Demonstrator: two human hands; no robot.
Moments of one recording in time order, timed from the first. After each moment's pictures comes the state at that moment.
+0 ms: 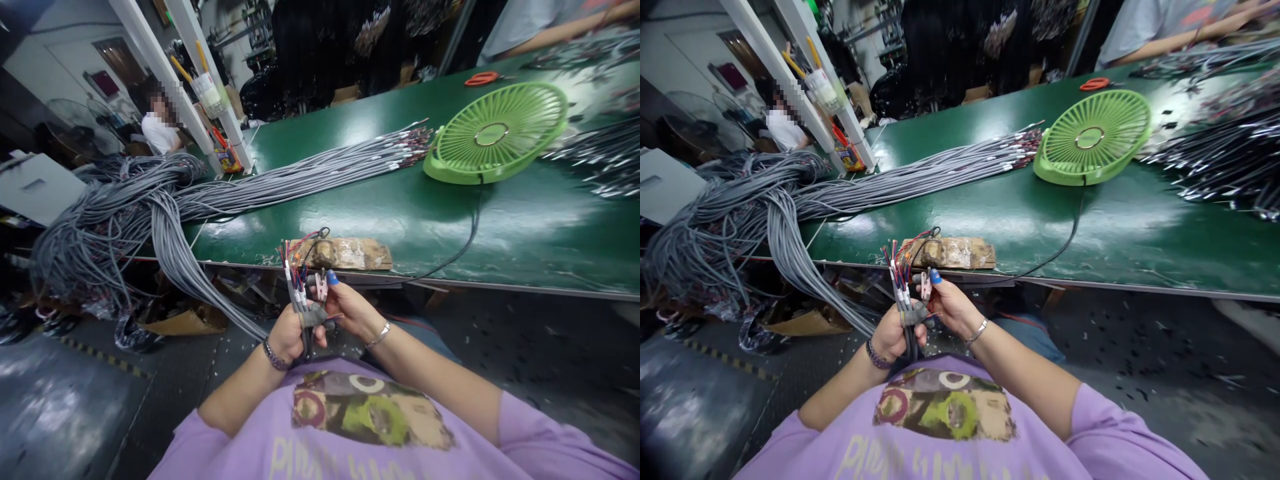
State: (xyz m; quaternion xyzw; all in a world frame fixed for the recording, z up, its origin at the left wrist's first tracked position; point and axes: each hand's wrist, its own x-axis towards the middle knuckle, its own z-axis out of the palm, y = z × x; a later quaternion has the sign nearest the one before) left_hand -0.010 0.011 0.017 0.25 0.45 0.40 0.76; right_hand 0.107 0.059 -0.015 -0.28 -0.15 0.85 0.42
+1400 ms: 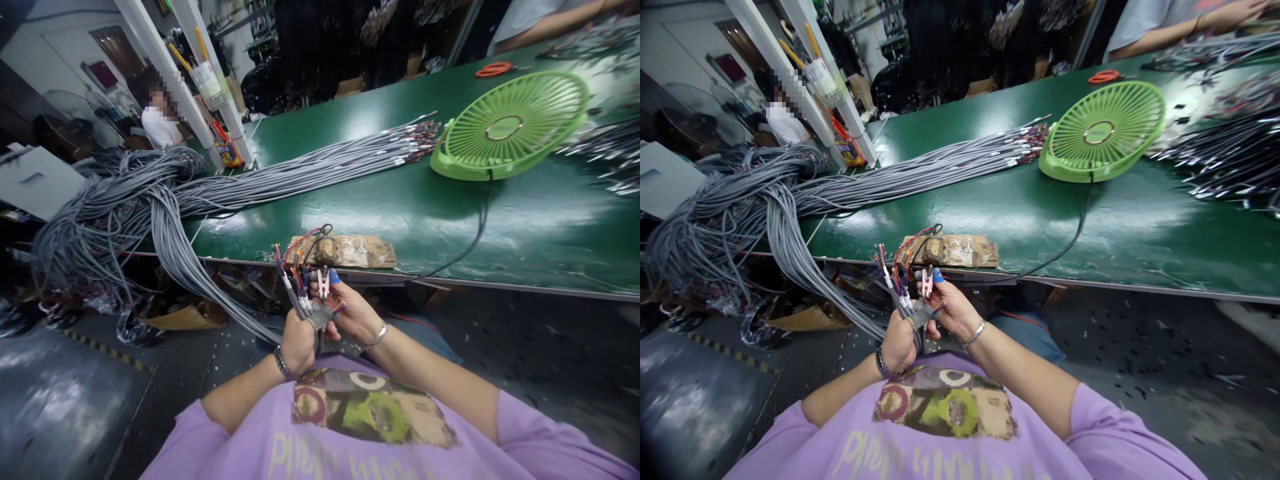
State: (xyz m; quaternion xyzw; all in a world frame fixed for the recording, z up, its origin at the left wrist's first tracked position) left_hand 0.015 -0.005 0.020 0.27 0.53 0.48 0.64; right_hand 0.105 0.057 -0.025 -0.25 -0.15 0.86 0.42
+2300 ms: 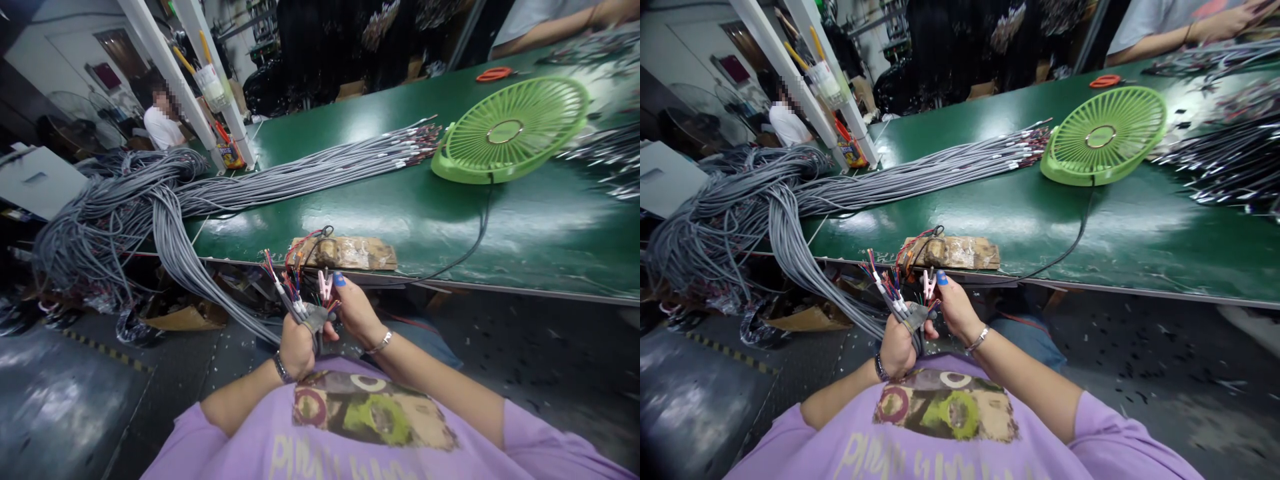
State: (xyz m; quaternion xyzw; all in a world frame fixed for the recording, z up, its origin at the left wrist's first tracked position) left_hand 0.014 -0.010 0.018 0.24 0.53 0.54 0.61; right_hand 0.106 0.048 -0.018 -0.35 -0.28 0.72 0.53
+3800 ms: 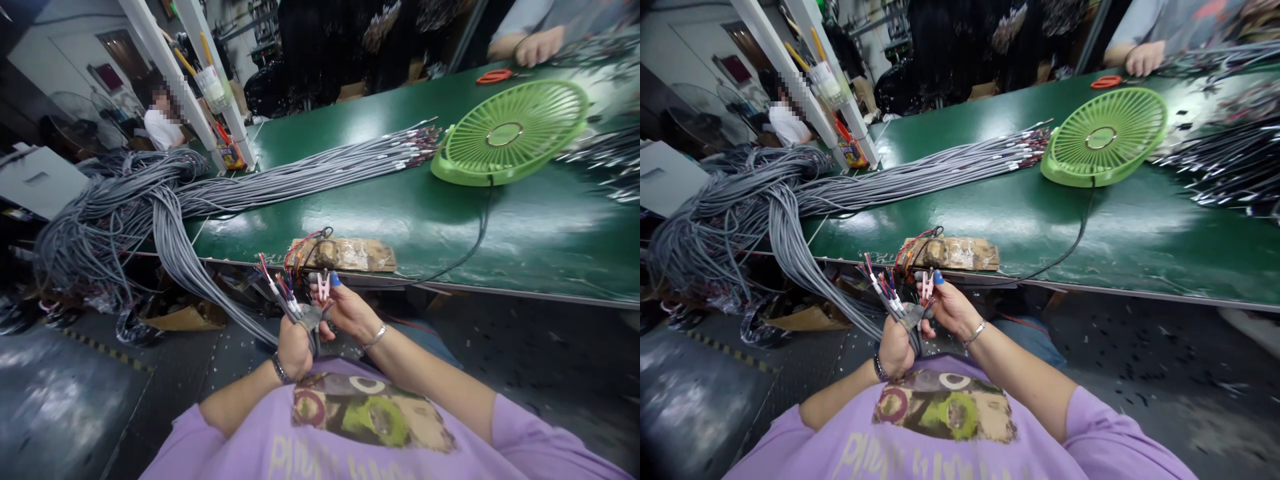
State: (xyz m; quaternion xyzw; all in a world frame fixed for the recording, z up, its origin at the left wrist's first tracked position) left_hand 0.014 -0.009 0.014 0.22 0.54 0.54 0.60; right_hand 0.108 0.062 -0.031 -0.21 -0.13 0.88 0.41
